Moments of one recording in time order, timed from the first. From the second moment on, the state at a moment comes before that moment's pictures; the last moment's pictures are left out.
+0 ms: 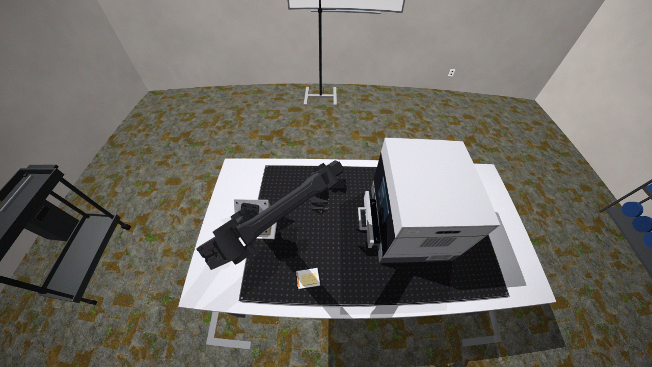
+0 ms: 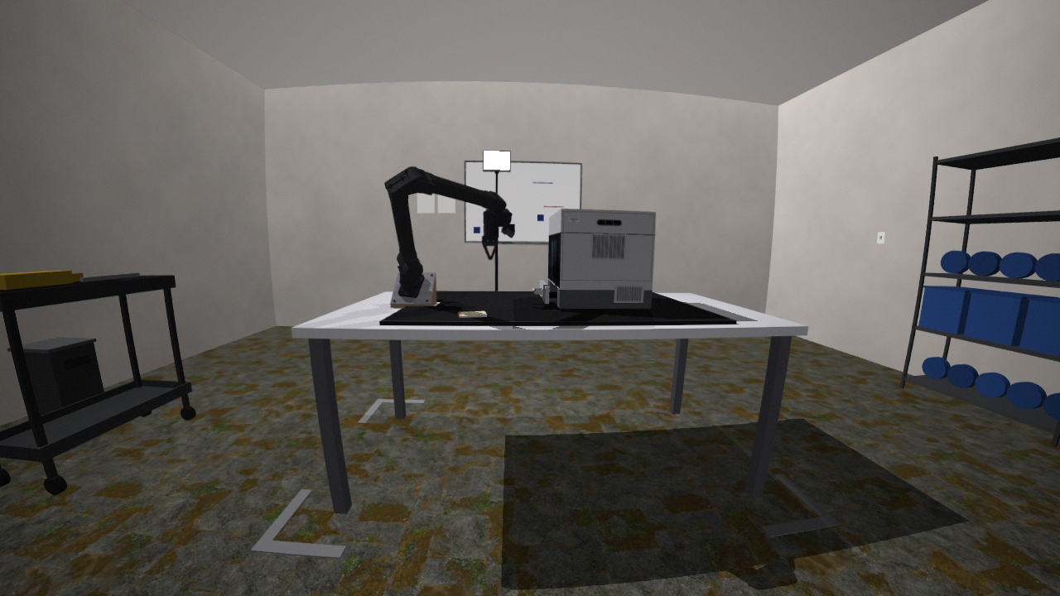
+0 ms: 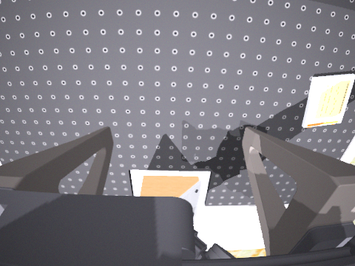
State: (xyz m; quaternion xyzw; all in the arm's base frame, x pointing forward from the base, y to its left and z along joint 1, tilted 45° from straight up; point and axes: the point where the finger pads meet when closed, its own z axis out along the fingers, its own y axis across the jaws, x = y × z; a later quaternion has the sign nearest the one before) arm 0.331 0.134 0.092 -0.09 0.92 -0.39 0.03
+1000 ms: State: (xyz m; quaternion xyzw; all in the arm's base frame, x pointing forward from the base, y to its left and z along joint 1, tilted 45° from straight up) arm 0.455 0.117 0.050 -0.45 0.80 -0.39 -0.10
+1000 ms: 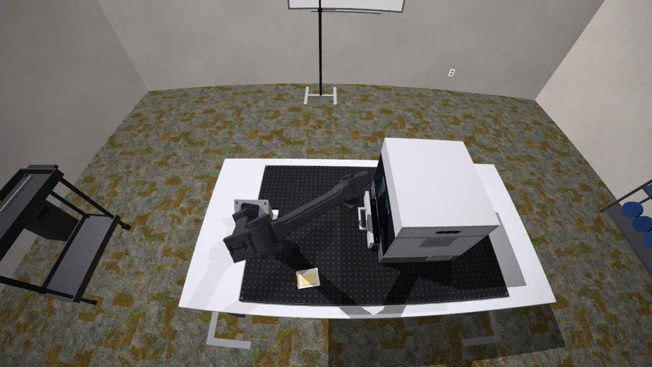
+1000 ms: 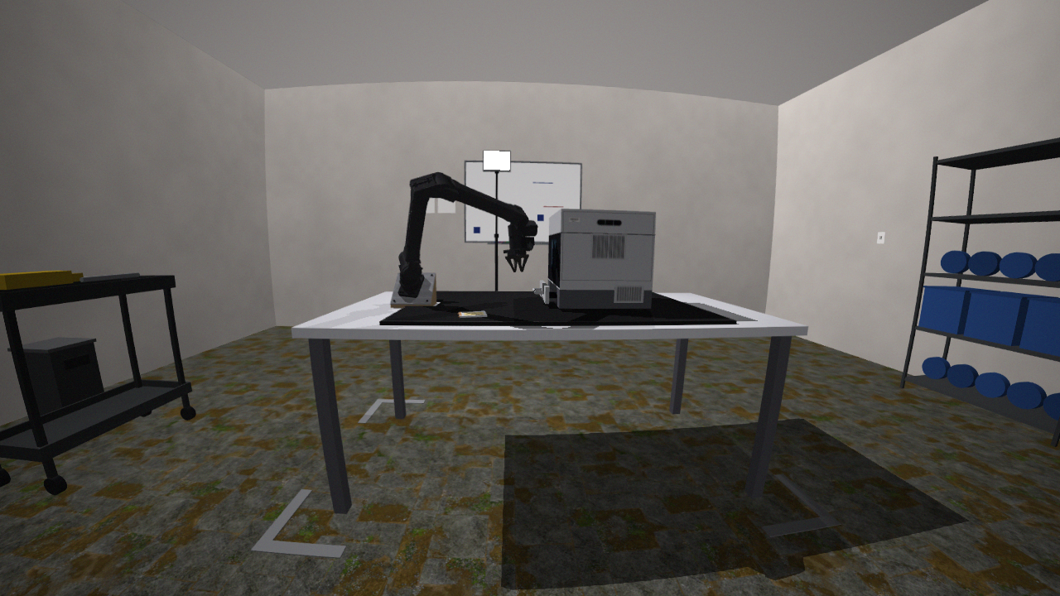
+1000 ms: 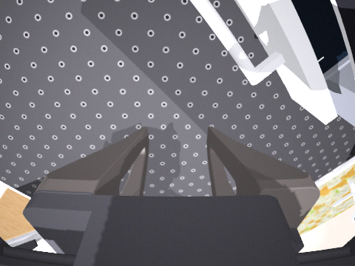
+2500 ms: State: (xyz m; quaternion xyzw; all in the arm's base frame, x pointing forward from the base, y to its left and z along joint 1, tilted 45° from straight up) arm 0.517 0.112 0.029 -0.72 0.58 -0.34 -0.19
